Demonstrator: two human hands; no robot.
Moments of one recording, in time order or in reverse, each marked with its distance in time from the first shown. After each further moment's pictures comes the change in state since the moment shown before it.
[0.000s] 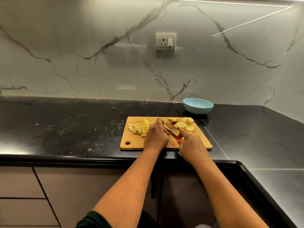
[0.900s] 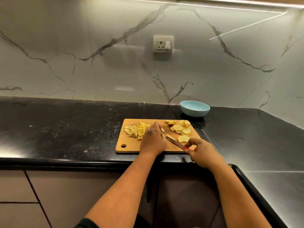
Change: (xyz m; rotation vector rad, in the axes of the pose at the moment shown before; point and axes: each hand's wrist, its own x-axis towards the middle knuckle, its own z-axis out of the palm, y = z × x) left_hand -0.004 0.001 -0.003 0.056 0.008 0.060; right_hand -0.001 0.035 -0.036 0.015 -0.212 0.125
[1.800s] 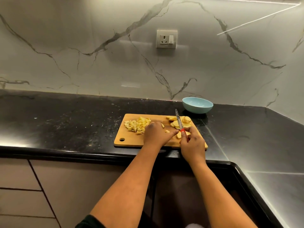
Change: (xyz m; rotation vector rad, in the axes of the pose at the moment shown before) left_hand 0.008 0.016 0.014 0.086 0.018 -0.144; right_hand 0.037 0.014 0.054 0.260 0.574 -0.263
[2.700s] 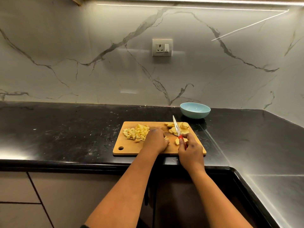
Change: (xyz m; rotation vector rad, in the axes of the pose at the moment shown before) left_hand 0.010 0.007 -0.008 0.079 -0.184 0.079; right_hand -0.004 -0.004 -0.002 0.014 -0.027 0.001
